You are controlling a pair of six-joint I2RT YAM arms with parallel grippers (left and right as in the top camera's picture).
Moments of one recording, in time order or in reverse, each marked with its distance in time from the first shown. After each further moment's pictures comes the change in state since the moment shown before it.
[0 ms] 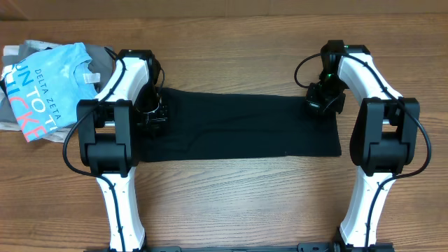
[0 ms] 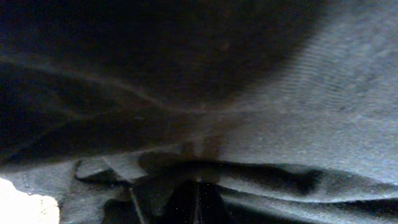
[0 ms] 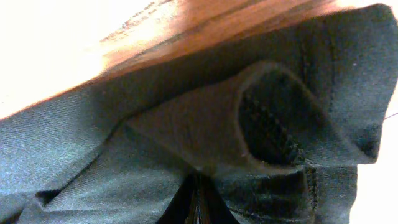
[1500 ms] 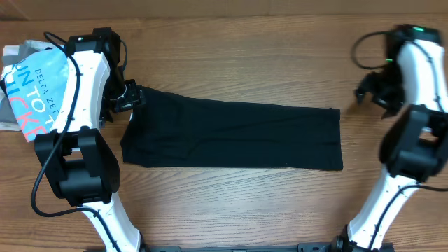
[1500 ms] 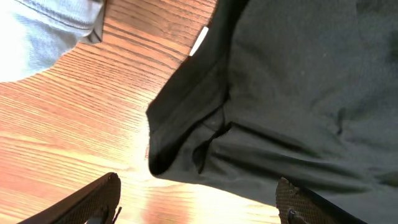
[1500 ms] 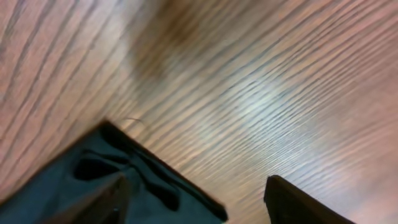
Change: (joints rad) left arm 0.124 -0.277 0.036 0.006 -0.055 -0.103; right arm -0.309 -0.015 0.284 -0.332 0.089 0.068
